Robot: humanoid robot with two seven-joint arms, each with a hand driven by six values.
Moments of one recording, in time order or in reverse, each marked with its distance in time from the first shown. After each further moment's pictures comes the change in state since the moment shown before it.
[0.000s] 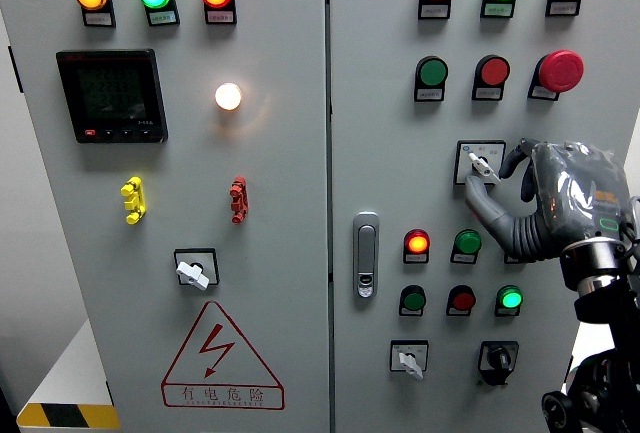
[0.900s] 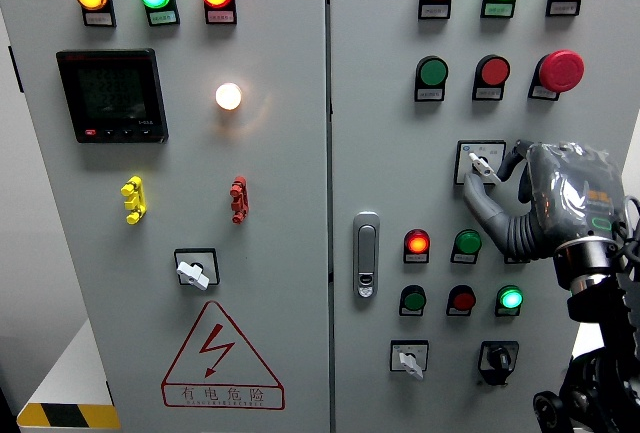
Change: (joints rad) left arm 0.000 -0.001 0.000 0.000 0.000 0.000 0.000; right arm 0.010 -0.001 -0.024 -0.012 -0.020 0.003 -0.034
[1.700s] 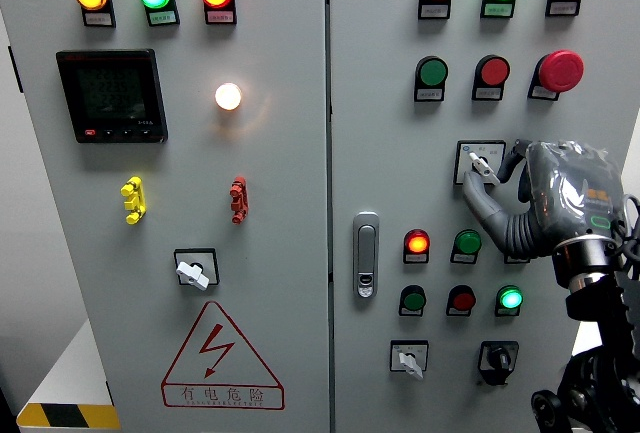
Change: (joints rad) left arm 0.000 0.000 0.000 0.000 0.000 0.000 0.000; right arm 0.006 0.000 -0.005 -0.001 0.000 0.000 -0.012
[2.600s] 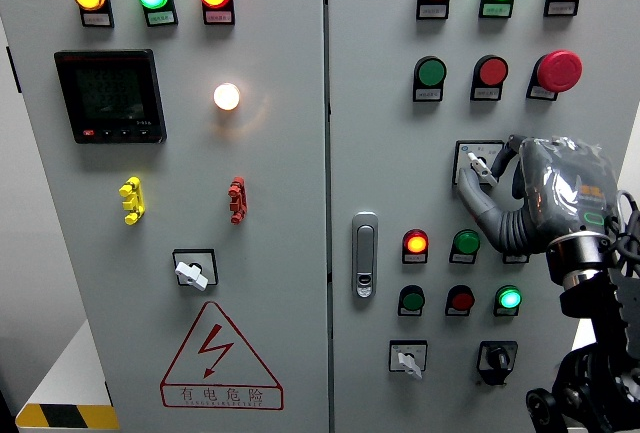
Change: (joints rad) left arm 0.000 0.000 0.000 0.000 0.000 0.000 0.000; right arm 0.012 0.001 -0.016 -0.003 0.000 0.001 -0.004
